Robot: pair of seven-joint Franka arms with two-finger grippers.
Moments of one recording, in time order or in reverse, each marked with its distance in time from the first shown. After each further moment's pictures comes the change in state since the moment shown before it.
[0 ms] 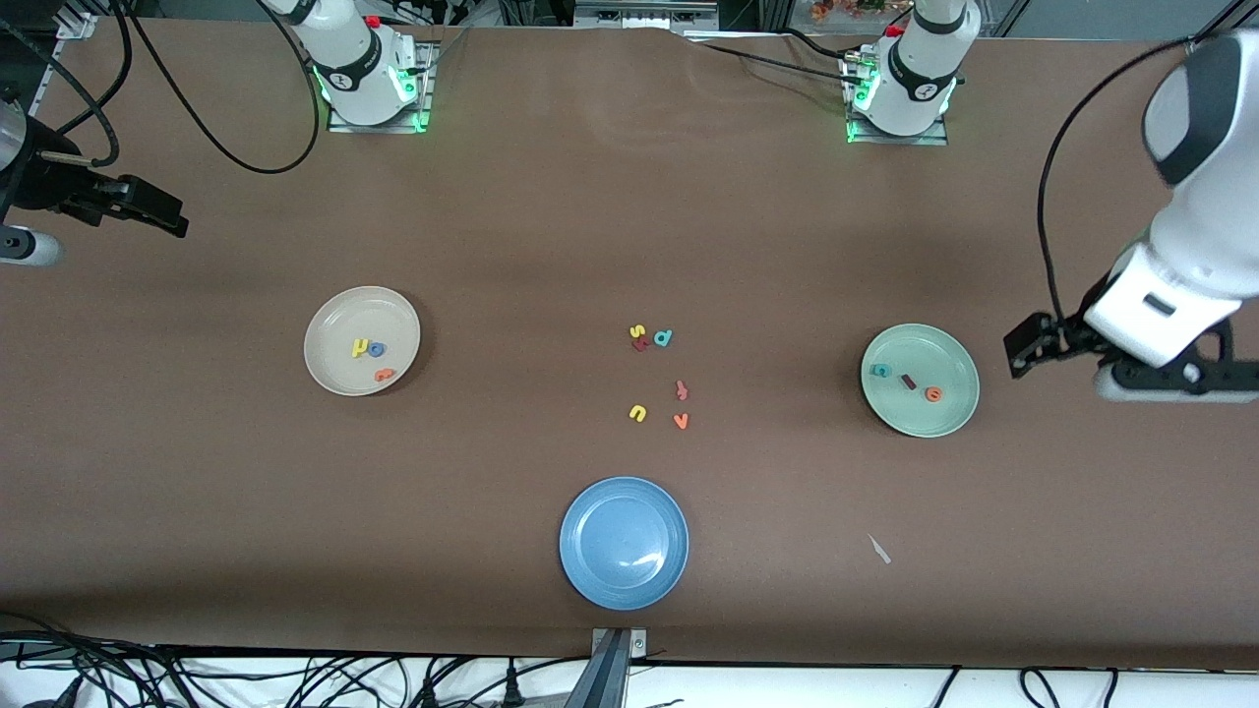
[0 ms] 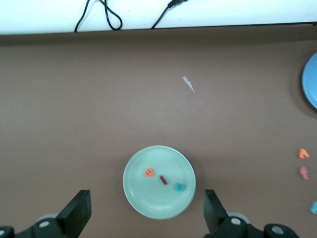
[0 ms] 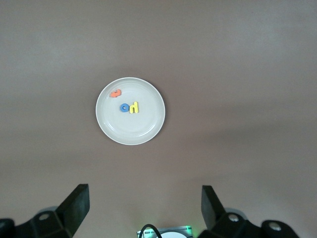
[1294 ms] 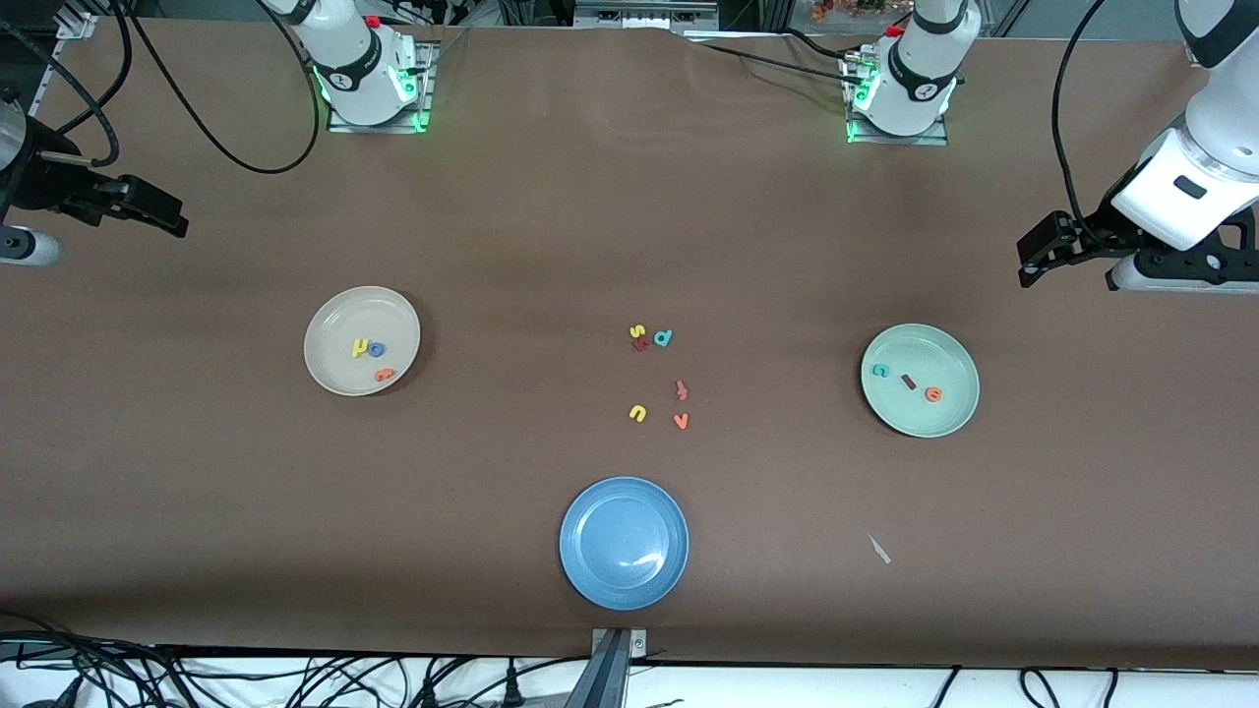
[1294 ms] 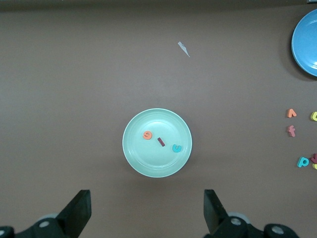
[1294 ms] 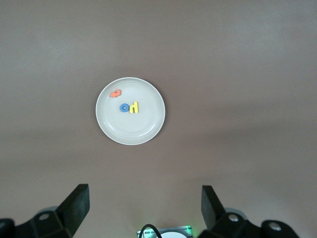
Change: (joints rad) left arm -0.071 -0.201 0.111 -0.216 -0.060 -0.017 0.080; right arm 0.000 0.000 0.000 0.000 0.000 0.000 0.000
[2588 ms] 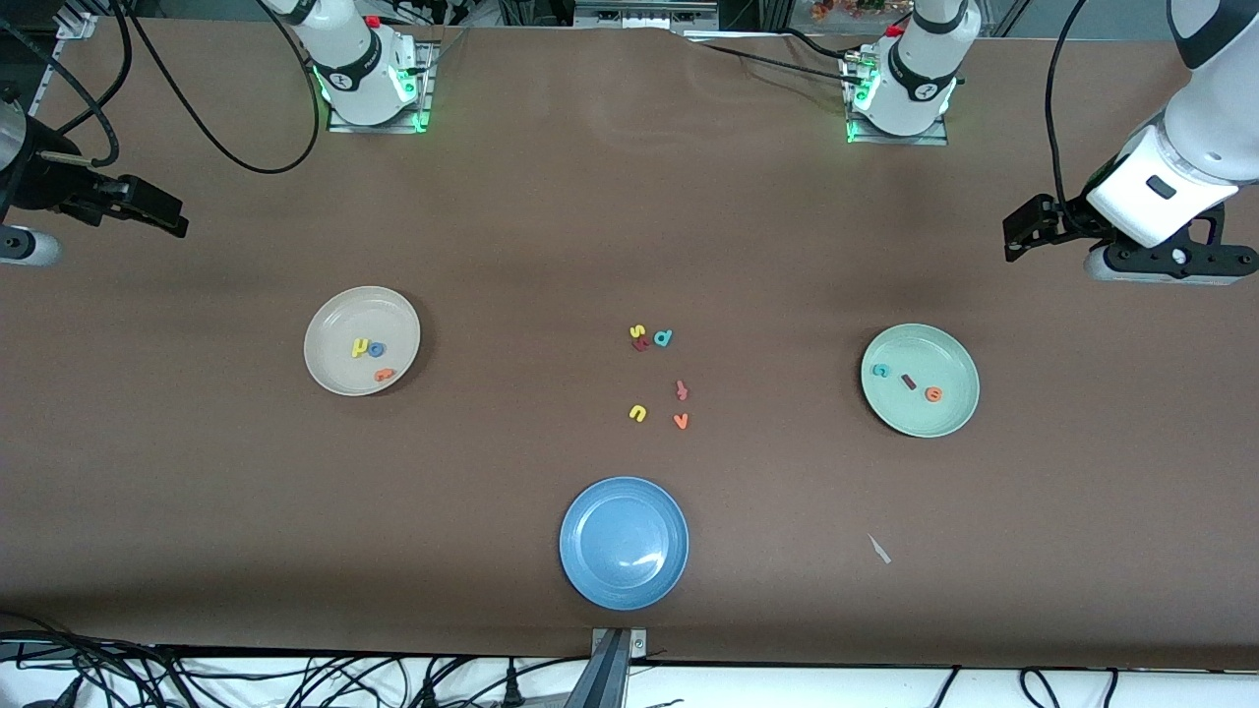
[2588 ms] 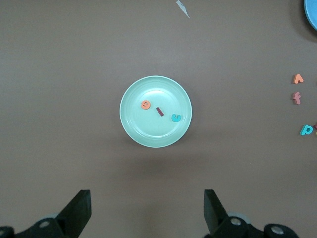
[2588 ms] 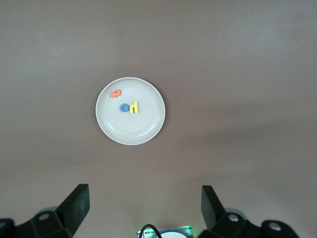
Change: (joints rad) left arm -0.018 0.002 0.000 0.001 0.000 -0.133 0.004; right arm 0.000 0.000 0.000 0.000 0.000 0.000 0.000
